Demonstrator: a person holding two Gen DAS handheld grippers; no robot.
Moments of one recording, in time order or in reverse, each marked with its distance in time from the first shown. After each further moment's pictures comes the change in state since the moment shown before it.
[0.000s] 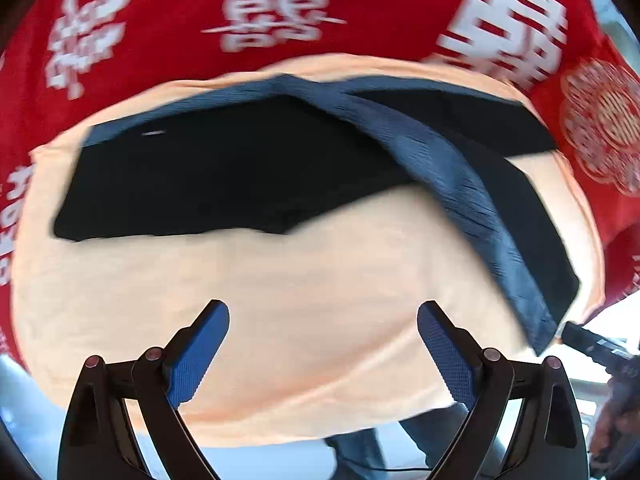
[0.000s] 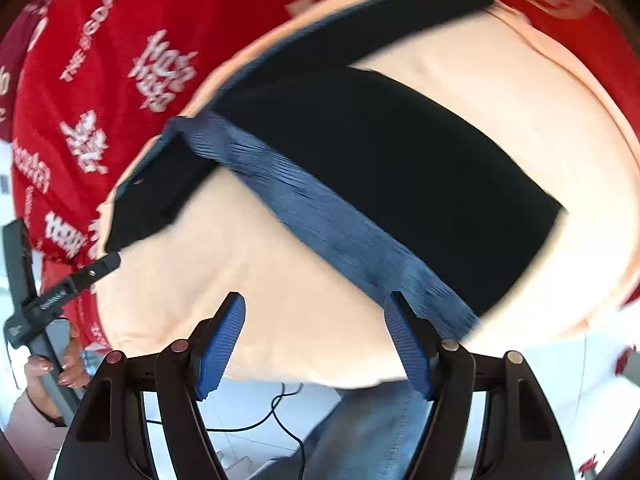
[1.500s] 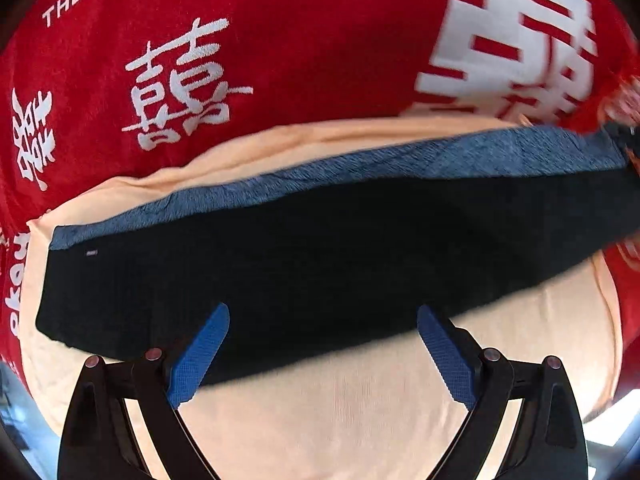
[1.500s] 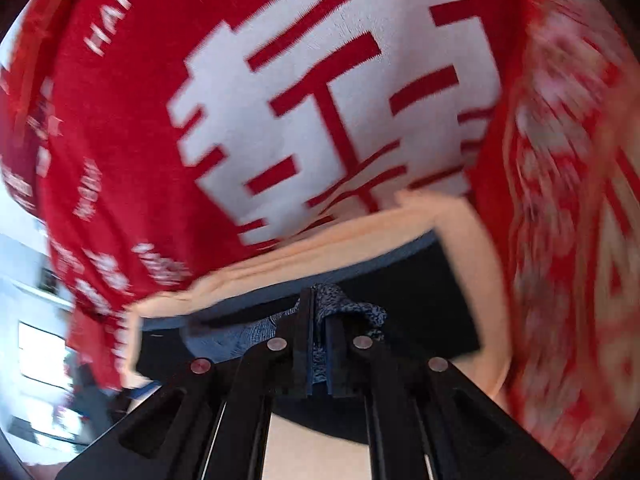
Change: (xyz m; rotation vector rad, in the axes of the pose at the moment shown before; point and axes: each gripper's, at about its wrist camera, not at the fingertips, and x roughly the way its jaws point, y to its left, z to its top) left arm 0.068 -0.119 0.146 -0.024 -0.085 0.174; right arm -0.053 -0.055 0.358 -0.178 -0.166 0.087
